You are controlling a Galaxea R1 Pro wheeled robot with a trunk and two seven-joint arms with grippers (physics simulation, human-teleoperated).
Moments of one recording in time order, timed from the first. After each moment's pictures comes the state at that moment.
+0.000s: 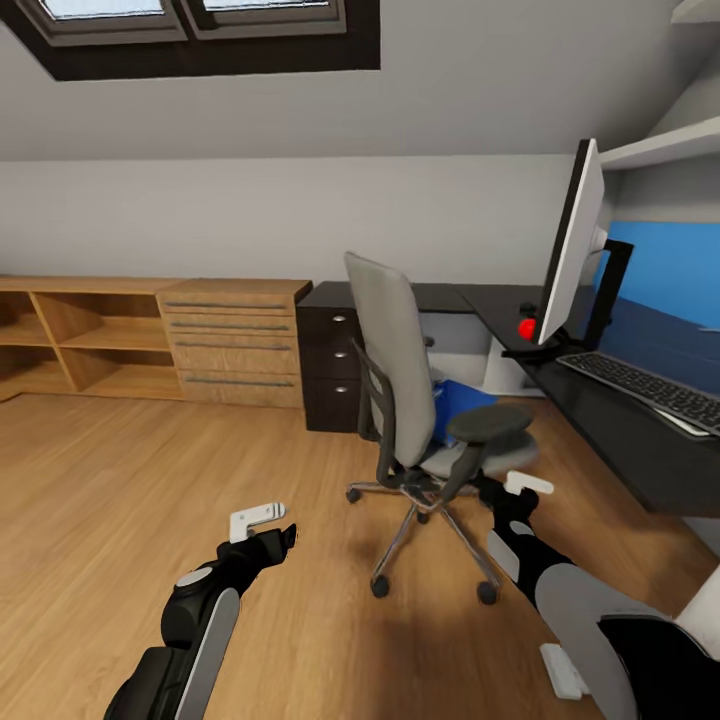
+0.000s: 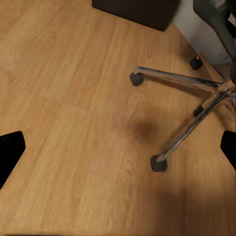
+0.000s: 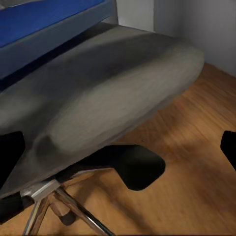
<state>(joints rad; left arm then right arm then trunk) -0.22 -0.13 -0.08 -1.58 0.26 0.70 0.27 -0.89 -0.03 0.01 -0.17 -0.23 -0.41 -0.24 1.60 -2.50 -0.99</state>
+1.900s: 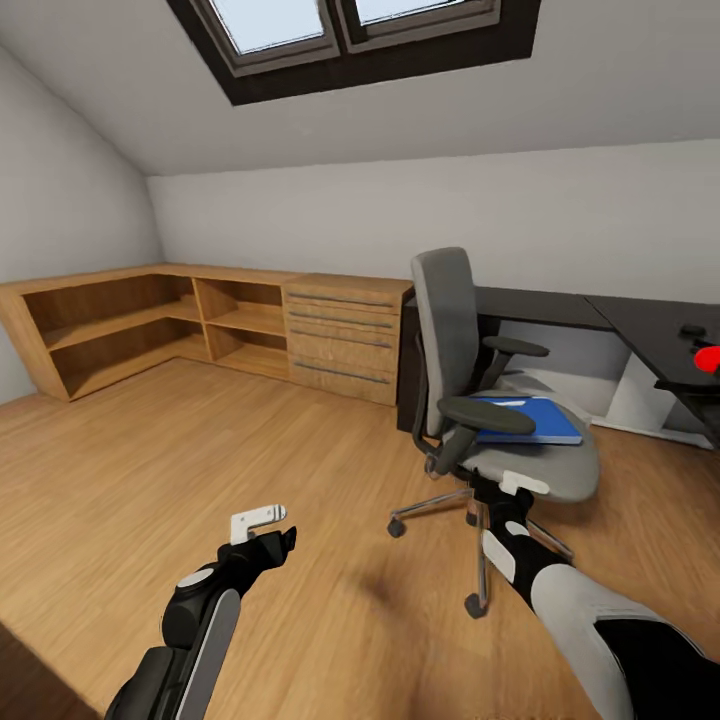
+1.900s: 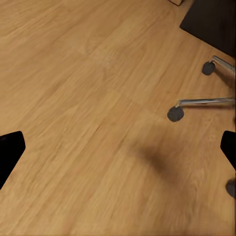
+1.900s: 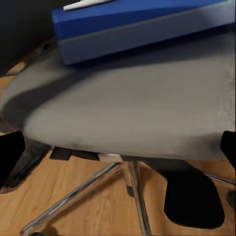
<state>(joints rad) -0.22 -0.13 -0.08 -1.57 0.26 0.70 0.27 -0.89 -0.02 0.01 -0.17 -0.23 -0.41 -0.24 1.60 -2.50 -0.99</state>
